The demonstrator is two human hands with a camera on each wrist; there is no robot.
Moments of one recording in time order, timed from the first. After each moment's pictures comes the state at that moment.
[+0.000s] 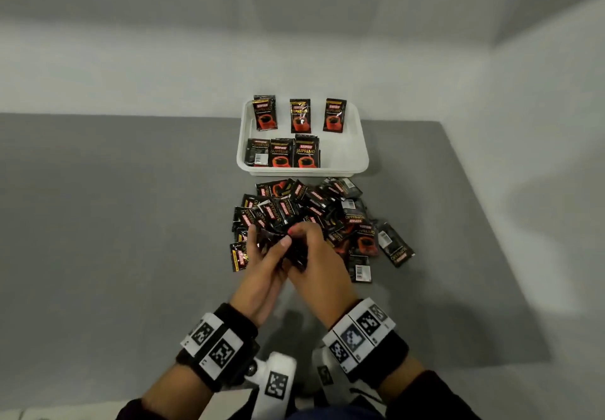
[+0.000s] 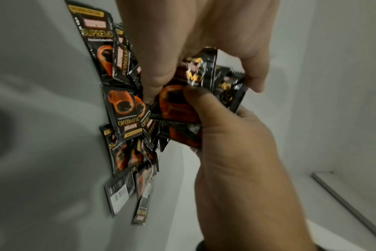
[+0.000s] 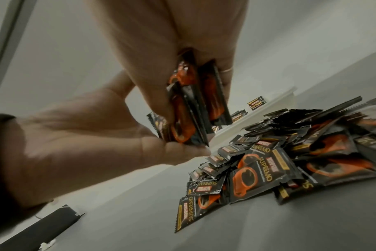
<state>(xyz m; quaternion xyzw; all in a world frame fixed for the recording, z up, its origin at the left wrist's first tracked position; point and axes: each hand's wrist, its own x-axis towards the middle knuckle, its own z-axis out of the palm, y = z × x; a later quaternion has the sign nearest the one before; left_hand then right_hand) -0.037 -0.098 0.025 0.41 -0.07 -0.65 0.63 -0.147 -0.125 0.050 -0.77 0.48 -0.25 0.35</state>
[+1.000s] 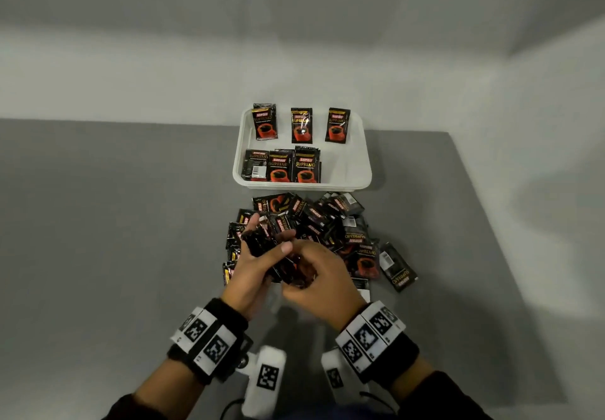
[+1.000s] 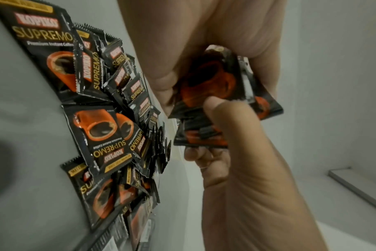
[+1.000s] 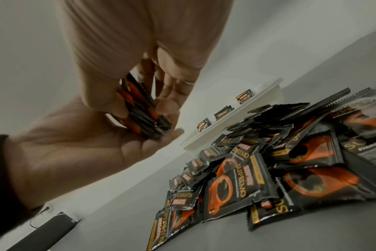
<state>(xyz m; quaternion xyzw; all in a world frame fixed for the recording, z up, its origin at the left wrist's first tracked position) -0.023 -0.138 0.032 0.45 -0.15 -0.63 0.62 -0.157 -0.168 0.030 -0.76 0.38 -0.29 0.44</state>
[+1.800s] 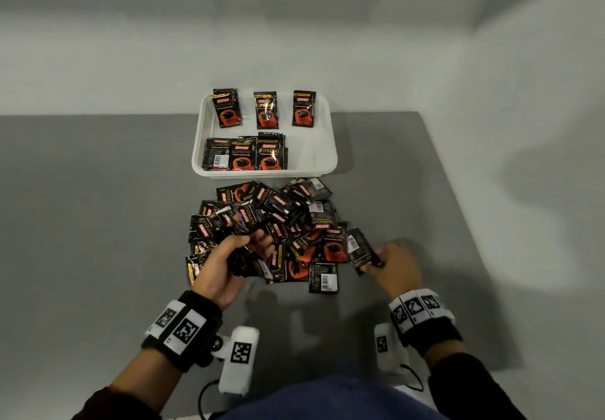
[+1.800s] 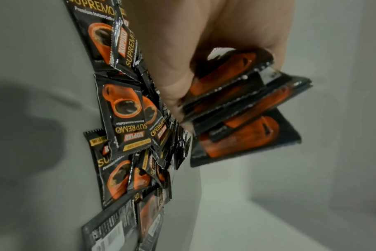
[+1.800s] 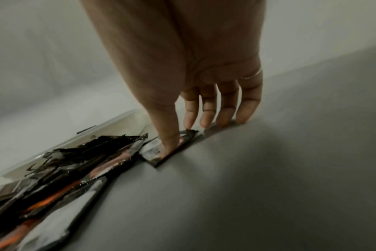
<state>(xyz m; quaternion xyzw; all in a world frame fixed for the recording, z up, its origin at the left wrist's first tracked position) -0.039 -0.151 0.000 0.40 -0.07 -0.68 0.61 -0.327 -0.225 -0.032 -0.62 0.73 -0.02 0.29</state>
